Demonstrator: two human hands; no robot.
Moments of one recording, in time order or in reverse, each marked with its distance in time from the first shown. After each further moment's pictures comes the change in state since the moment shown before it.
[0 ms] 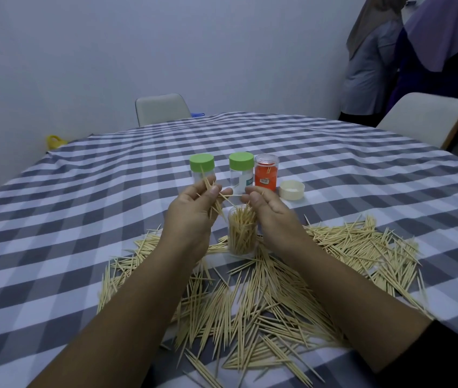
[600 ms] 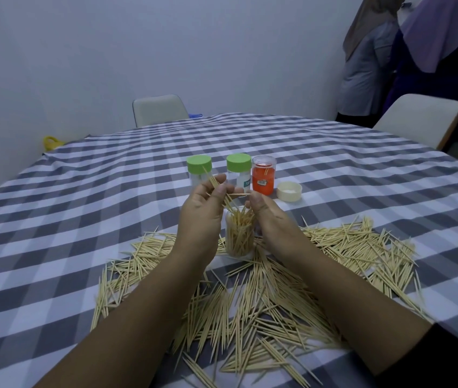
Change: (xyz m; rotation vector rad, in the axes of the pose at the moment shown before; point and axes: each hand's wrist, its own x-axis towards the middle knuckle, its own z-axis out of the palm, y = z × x) left_hand -0.002 -0.014 0.008 0.230 -0.069 0.147; right_hand -0.002 0.003 -0.004 -0.046 -0.070 0.014
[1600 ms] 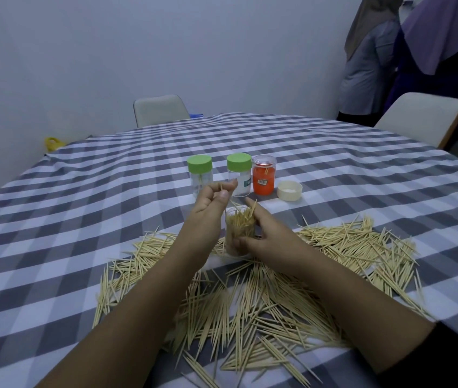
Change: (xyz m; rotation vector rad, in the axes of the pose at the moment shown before) left_hand -0.016 0.015 -0.001 0.290 -0.138 -0.045; right_hand -0.005 0.004 -0.005 -0.309 -0.186 -0.001
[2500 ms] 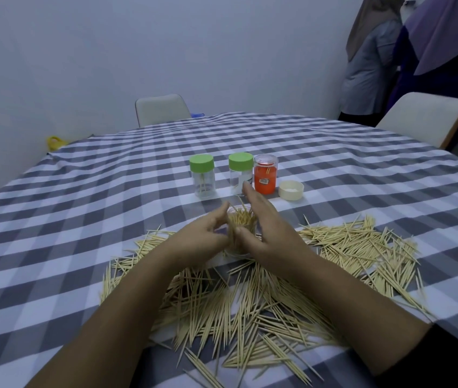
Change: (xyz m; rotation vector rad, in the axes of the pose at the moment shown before) left_hand 0.006 -0.022 -0.031 0.506 -0.376 -0.147; right_hand -0.003 0.002 0.006 -0.252 0.165 -0.302
